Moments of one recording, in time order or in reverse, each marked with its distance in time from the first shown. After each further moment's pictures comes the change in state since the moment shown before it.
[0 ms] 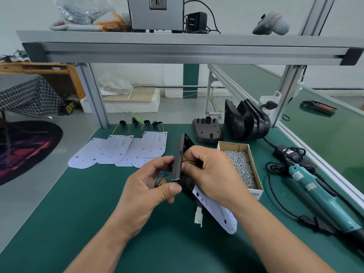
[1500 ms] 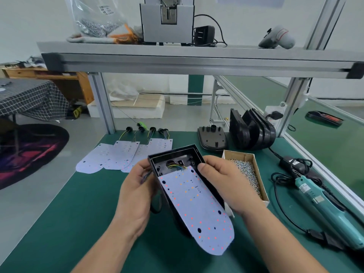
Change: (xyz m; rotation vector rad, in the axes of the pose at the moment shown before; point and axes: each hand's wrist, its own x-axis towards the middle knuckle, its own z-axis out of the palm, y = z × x) left_hand 0.019 -0.018 -0.017 -0.041 0.319 0.006; right_hand 0.001 0.029 -0.008 0.253 -0.095 0.202
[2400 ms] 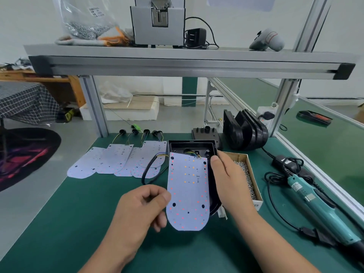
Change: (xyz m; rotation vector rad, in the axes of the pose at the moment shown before) left_hand -0.038 0.019 -0.001 0.295 -0.151 -0.088; right_hand 0.001 0.017 0.004 -0.066 0.441 -0.005
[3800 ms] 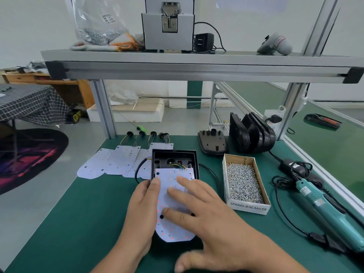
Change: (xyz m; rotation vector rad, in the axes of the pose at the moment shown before) left_hand 0.015 -0.011 0.010 -0.142 0.265 -0.100; right_hand -0.051 -0.012 0.003 -0.702 -0.598 -0.921
